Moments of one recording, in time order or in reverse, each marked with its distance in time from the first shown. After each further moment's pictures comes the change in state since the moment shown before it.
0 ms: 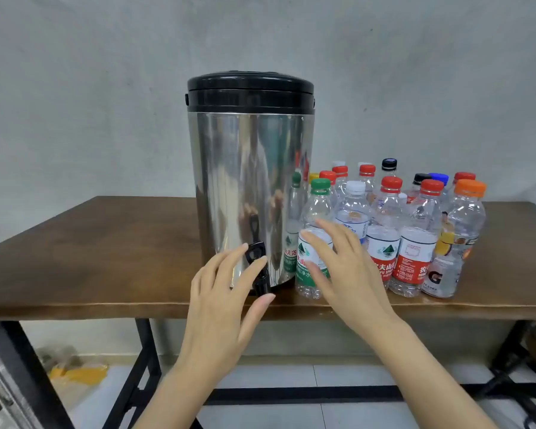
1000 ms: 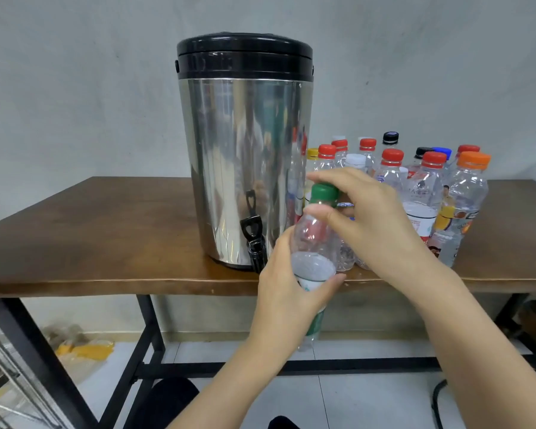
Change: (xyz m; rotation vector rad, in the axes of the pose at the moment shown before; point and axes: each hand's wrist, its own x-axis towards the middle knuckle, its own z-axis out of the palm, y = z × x) left_hand 0.015 0.085 0.022 -0.785 -0.080 -0.374; right_hand 0.036 -0.021 -0.074 0.487 -0.100 0.207
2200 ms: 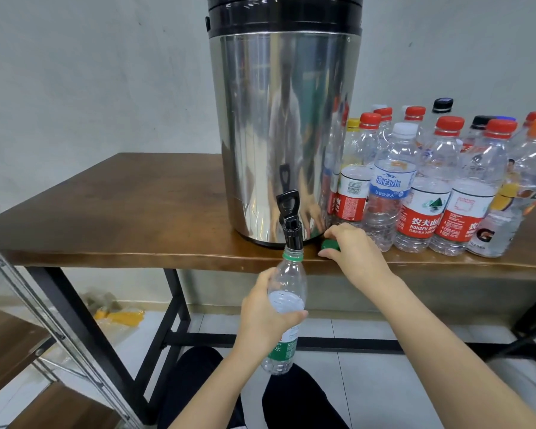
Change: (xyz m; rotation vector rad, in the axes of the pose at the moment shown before) left_hand -0.035 -0.115 -0.040 0.143 -0.091 -0.475; right_hand -0.021 0.094 0.122 -0.359 -0.368 0.364
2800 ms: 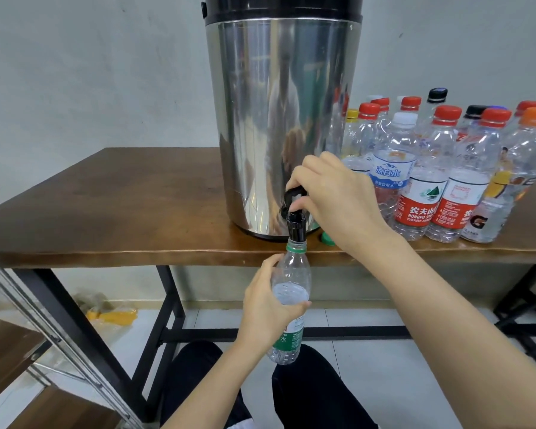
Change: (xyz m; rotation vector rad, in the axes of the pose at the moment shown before) left_hand 0.003 -0.008 -0.003 -0.027 0.029 0.172; right_hand -0.002 -0.076 -0.061 -0.223 0.518 -0.585
